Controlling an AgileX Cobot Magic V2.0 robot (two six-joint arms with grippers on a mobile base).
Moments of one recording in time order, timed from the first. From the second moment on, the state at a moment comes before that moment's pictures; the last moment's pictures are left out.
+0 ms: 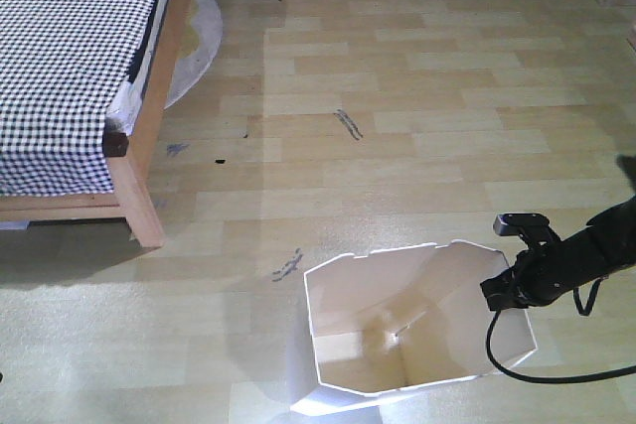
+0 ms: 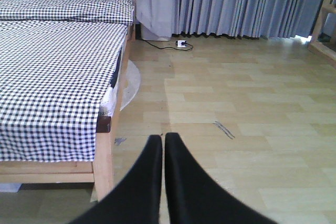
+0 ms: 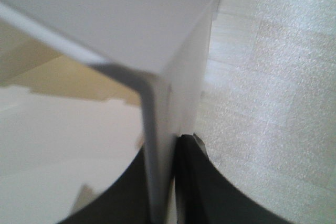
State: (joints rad) left arm 0.01 -0.01 0.03 -0.04 0.27 -0.04; right arm -0.25 2.40 -0.98 1.01 0.48 -1.46
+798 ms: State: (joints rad) left arm 0.01 -0.01 0.03 -0.04 0.27 -0.04; right arm -0.25 2.40 -0.98 1.00 0.47 -1.46
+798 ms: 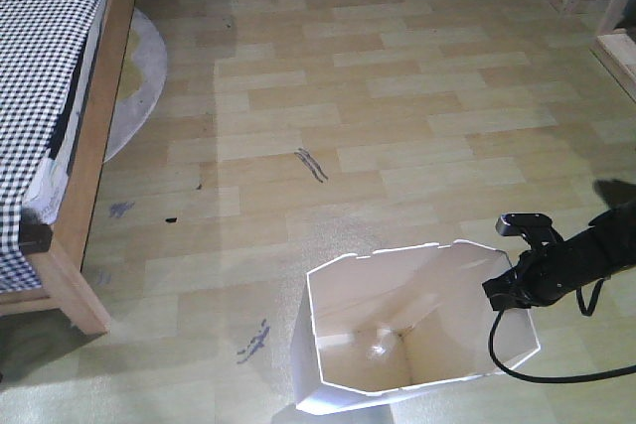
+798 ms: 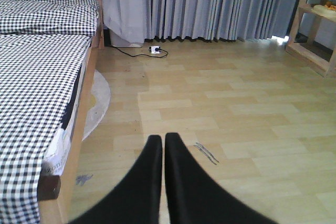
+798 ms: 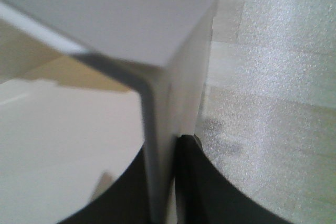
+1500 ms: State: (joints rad) left arm 0.01 -0.01 0.03 -0.04 0.27 -0.04; right arm -0.25 2.40 -0.98 1.01 0.47 -1.46
